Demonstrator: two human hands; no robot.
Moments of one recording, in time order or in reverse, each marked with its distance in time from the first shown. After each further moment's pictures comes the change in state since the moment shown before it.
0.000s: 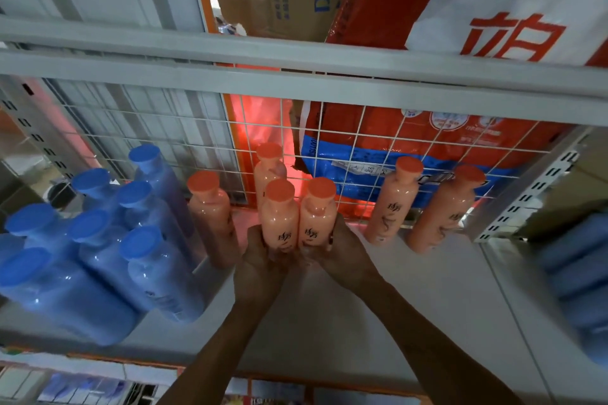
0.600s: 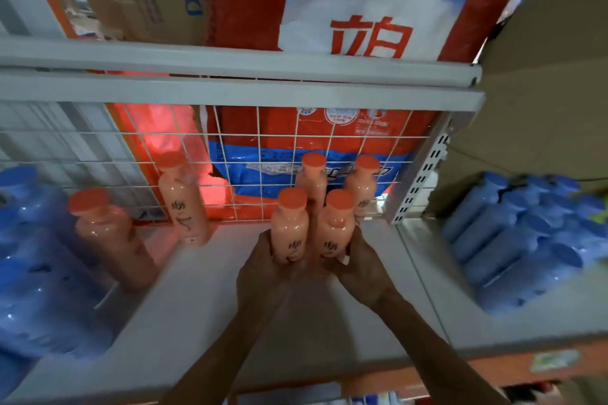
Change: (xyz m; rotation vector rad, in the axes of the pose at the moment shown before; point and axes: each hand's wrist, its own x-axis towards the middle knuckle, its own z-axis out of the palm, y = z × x) left_hand -0.030 0.084 0.094 -0.145 -0.270 -0.056; right_hand -0.086 0.048 -0.125 -0.011 0.210 0.107
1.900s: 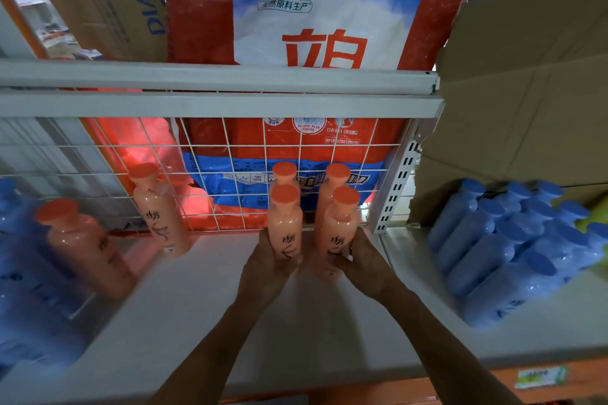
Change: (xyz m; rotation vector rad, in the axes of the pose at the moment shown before) left_hand 0.026 0.018 0.049 0.029 -0.068 0.112; right_hand 0.025 0.049 -0.058 -0.101 -0.080 -0.054
